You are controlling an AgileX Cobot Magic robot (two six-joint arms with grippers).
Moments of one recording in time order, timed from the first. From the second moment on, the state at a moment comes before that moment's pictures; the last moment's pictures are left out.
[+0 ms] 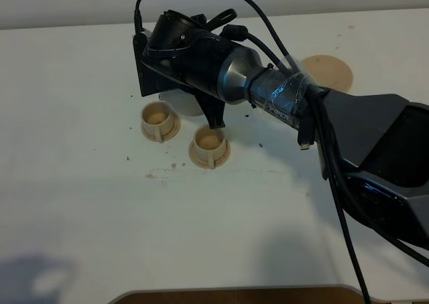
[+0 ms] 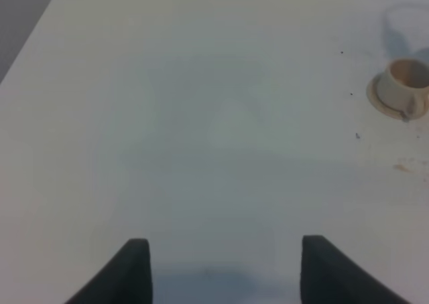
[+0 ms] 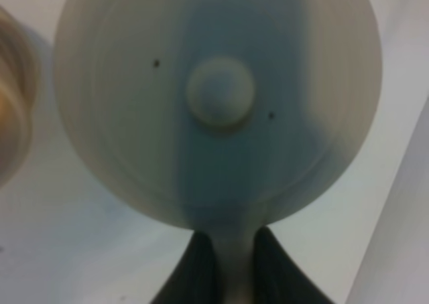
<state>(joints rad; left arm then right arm) -0.04 0.00 -0.50 0.16 1.05 -0.21 0.79 2.42 -2.19 -0.59 1.17 -0.66</state>
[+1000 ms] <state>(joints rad) -0.04 0.00 -0.50 0.16 1.05 -0.21 0.84 2.47 -2.19 -0.73 1.17 -0.65</state>
